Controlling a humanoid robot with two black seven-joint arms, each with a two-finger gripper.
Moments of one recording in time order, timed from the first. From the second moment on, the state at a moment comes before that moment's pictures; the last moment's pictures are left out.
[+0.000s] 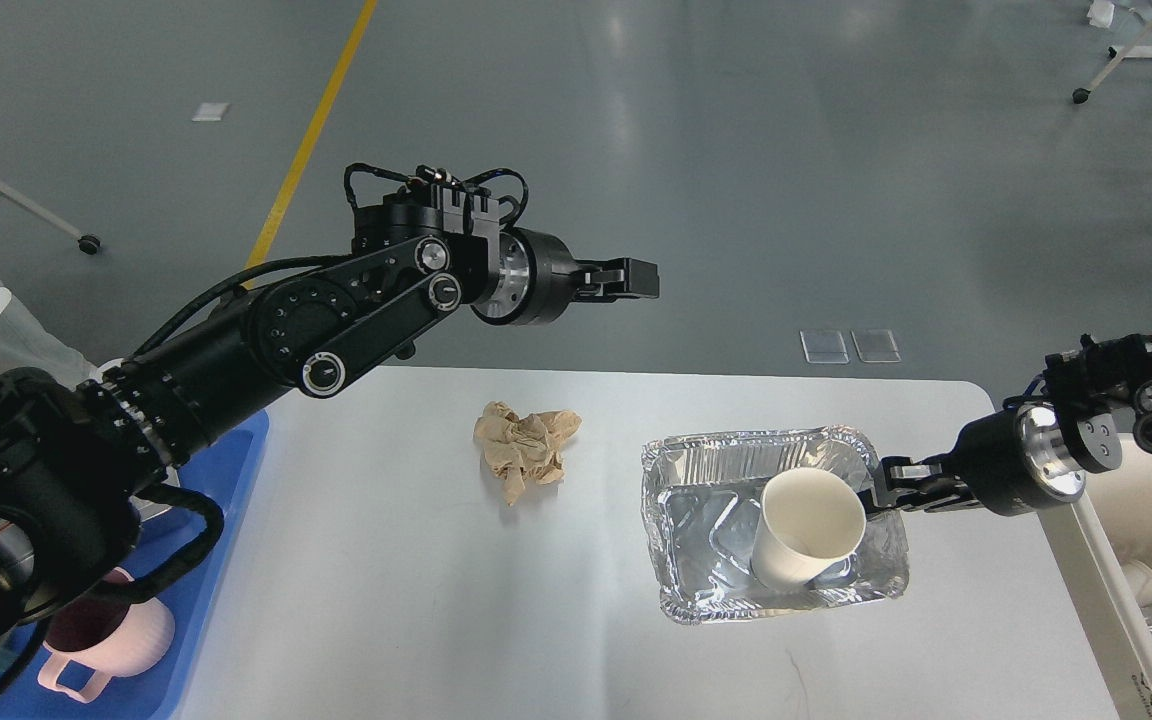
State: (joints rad) left arm -1.22 -0.02 -0.46 -0.79 1.25 -0.54 0.20; right arm 1.20 -0.90 -0.17 1.46 -0.87 0.61 0.02
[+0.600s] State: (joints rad) left arm -1.03 0.53 -0.27 -1.24 1.41 -0.65 0.17; right arm 1.19 -0.90 -0.16 1.46 -0.87 0.61 0.02
